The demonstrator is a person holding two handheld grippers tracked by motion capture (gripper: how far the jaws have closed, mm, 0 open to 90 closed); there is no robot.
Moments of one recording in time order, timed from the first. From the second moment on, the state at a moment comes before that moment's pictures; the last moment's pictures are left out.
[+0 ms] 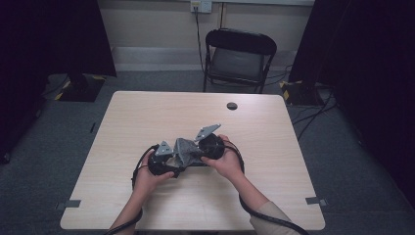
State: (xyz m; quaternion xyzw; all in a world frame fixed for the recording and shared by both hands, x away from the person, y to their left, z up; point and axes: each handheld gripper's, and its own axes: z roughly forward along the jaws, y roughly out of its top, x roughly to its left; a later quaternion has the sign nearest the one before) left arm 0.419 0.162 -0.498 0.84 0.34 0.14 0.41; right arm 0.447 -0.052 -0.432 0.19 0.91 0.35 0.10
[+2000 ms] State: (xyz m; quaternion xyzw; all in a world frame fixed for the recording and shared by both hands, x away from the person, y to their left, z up) left arm 0.421 0.164 -0.486 0.84 0.33 0.13 0.41; right arm 0.452 -0.126 -0.451 0.24 0.92 0.28 0.10
